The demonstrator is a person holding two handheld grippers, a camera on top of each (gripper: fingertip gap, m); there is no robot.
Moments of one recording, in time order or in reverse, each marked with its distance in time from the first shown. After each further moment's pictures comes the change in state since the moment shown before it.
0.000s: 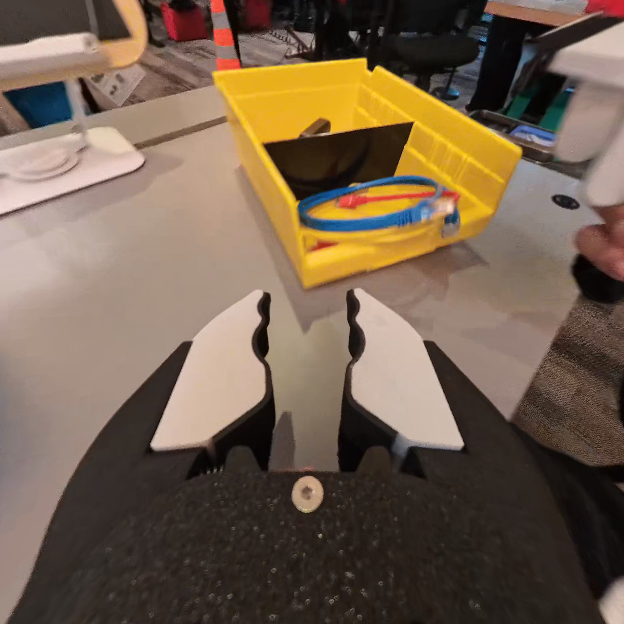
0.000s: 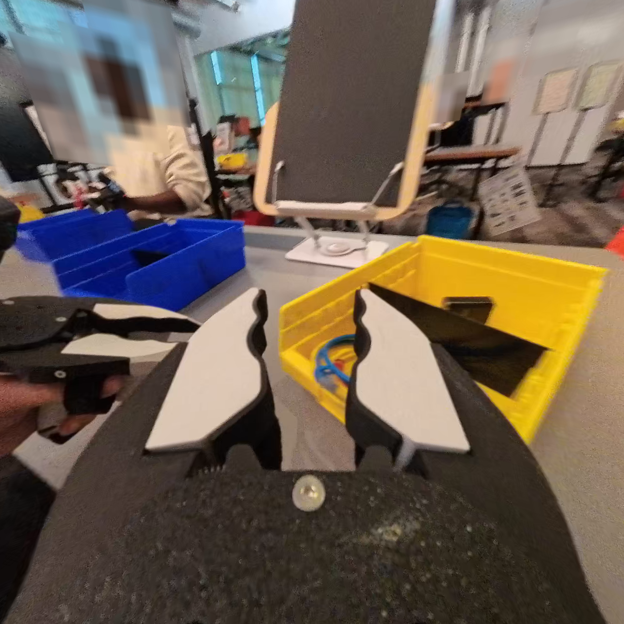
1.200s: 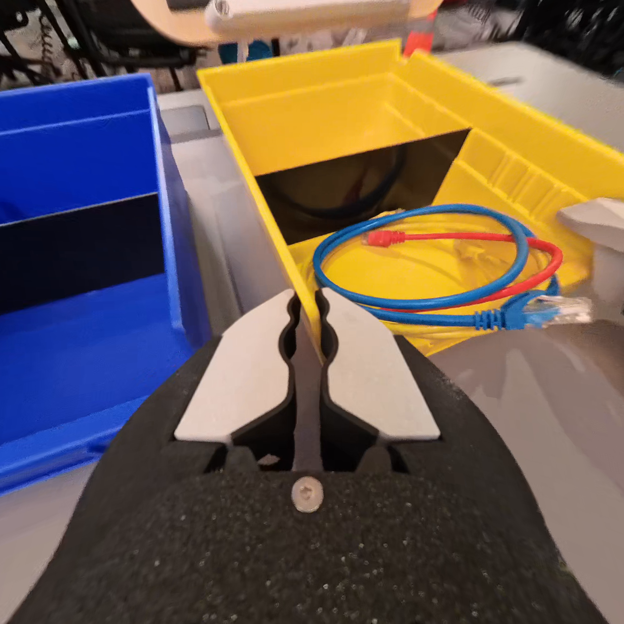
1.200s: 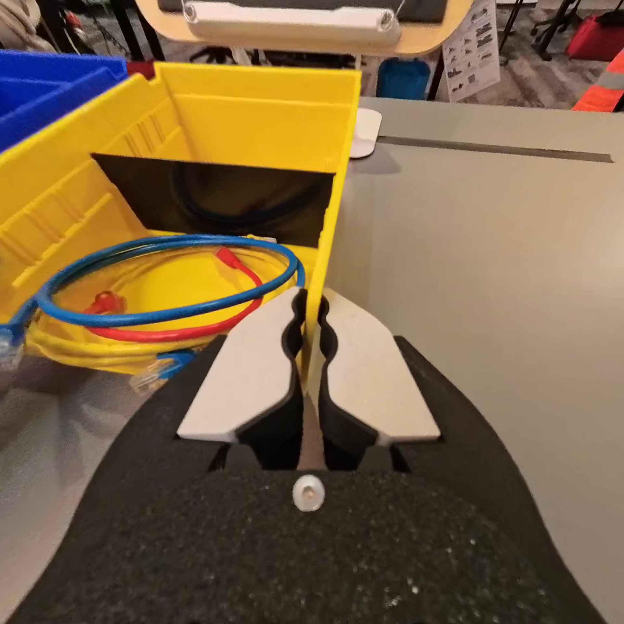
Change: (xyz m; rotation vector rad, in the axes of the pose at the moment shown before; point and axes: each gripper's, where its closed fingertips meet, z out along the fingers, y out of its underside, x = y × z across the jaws) left arm -0.174 0.035 -0.046 -0.037 -0.425 -0.137; right arm -0.029 0.109 0.136 -0.378 0.252 -0.028
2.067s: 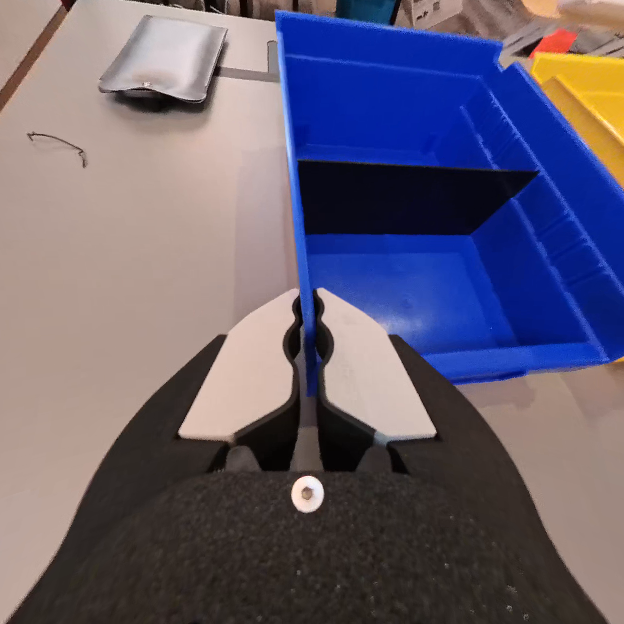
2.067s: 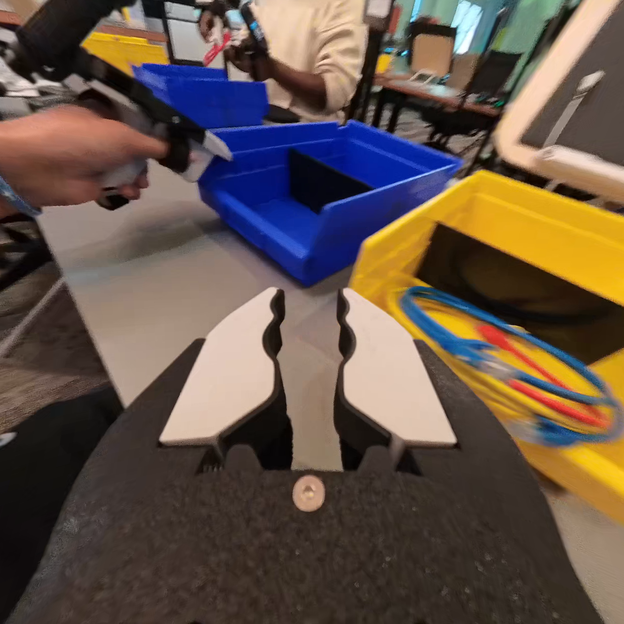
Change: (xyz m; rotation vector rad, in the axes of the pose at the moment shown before) left arm -0.248 0.042 -0.075 -0.103 -0.153 -0.244; right arm -0.209 0.002 -0.084 0.192 -0.557 -0.314
